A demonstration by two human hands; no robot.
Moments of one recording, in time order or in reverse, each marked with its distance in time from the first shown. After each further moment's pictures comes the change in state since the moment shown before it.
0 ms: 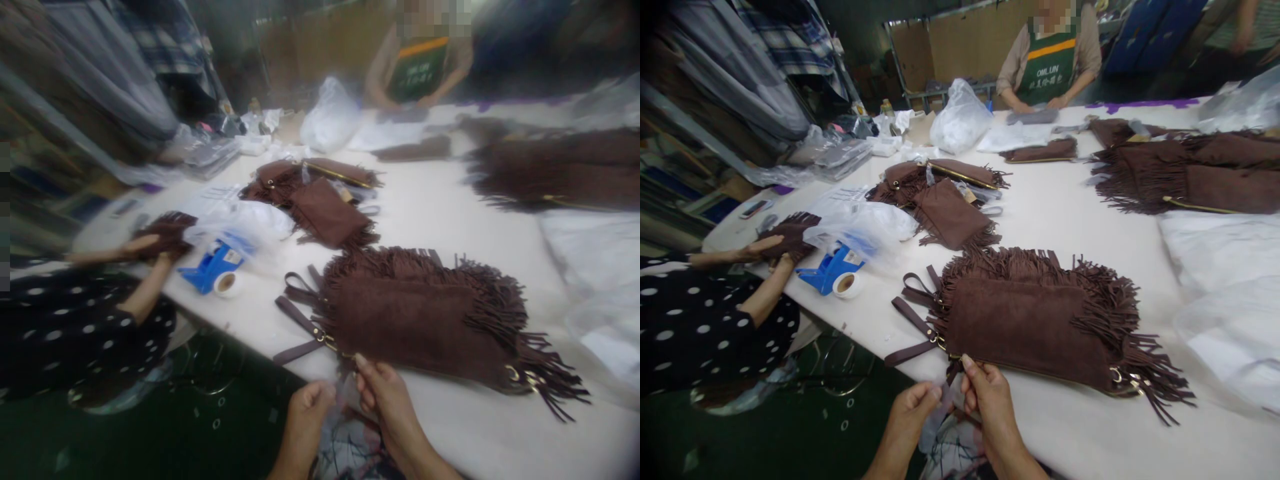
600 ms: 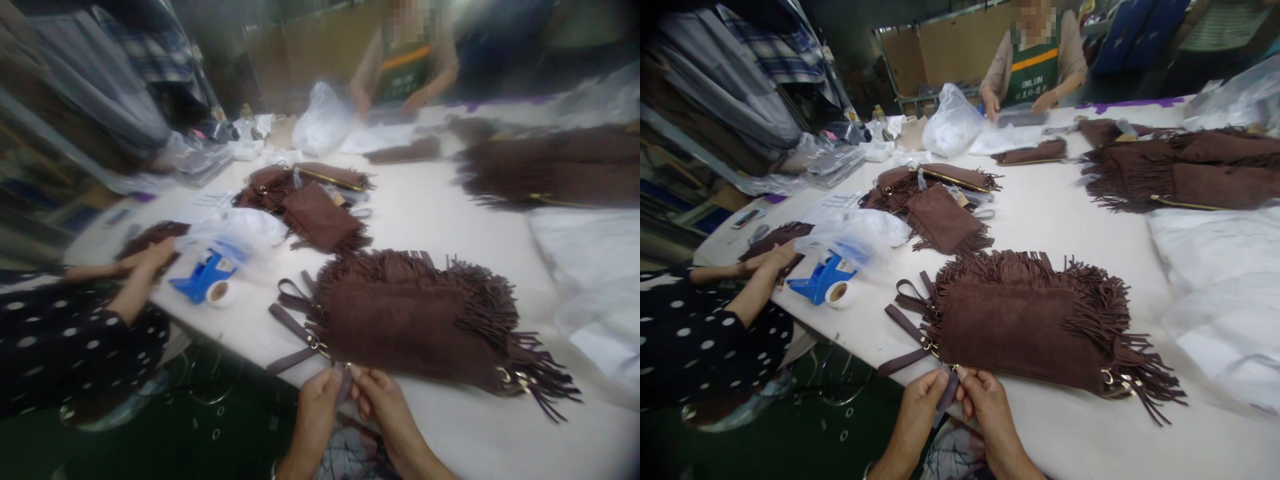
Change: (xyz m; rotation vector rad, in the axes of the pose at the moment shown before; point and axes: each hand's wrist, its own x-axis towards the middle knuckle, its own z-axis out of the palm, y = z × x) left_hand 0.018 0.030 0.036 0.170 -0.015 0.119; right_hand 0.002 -0.003 -0.011 -0.025 -0.039 -0.043
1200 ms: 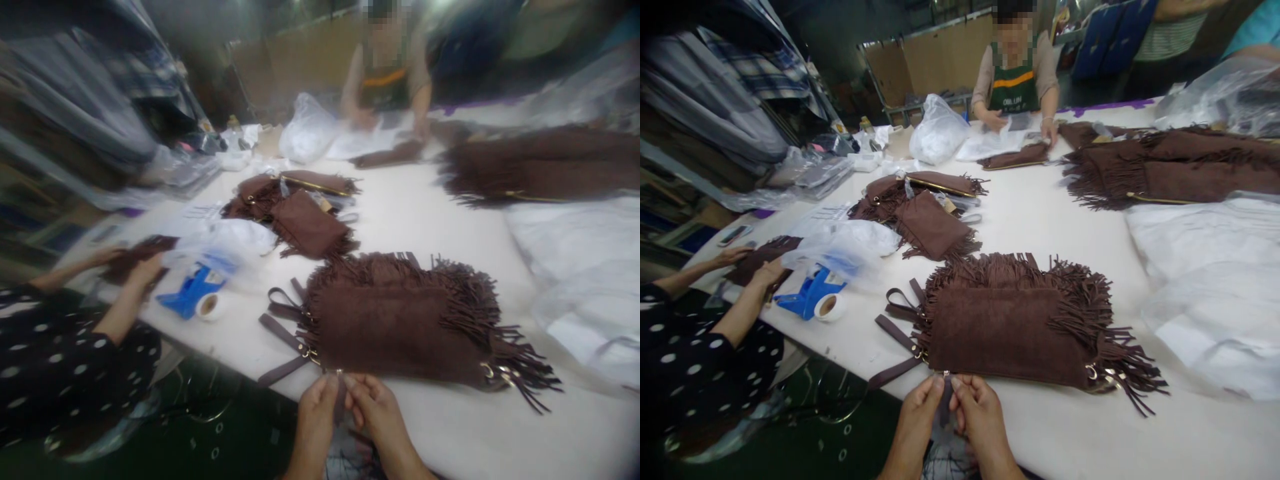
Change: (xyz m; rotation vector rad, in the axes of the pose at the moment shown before) left_hand 0.001 -0.003 0.020 -0.116 0.121 -0.068; right_hand -0.002 0.003 -0.003 -0.010 0.067 -0.041
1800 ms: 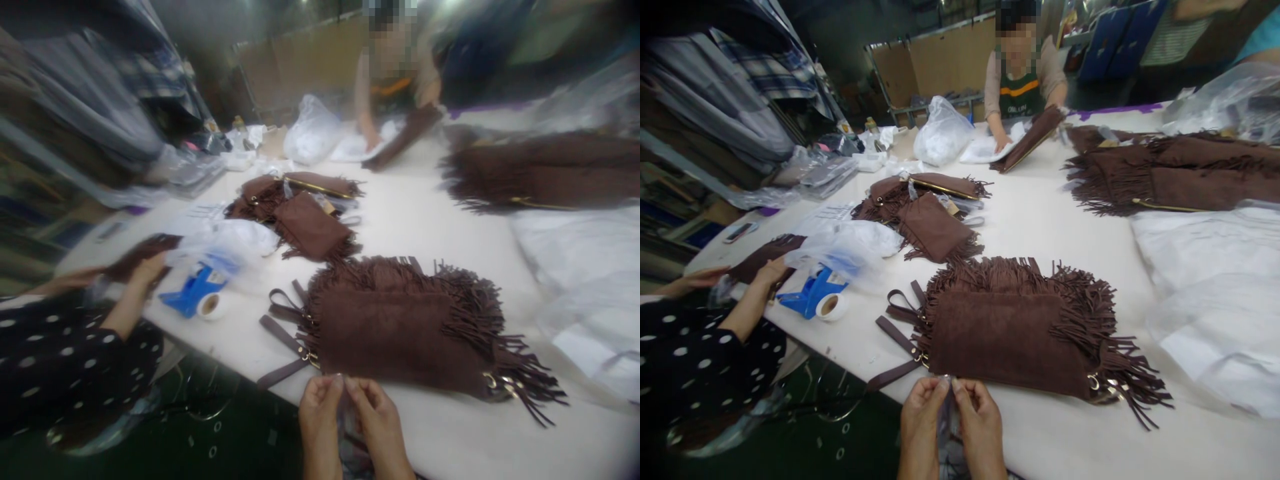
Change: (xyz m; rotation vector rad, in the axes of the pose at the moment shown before) left_hand 0.004 -0.019 0.019 -0.279 0.276 0.002; right_hand -0.004 0.004 0.002 -0.063 0.180 -0.021
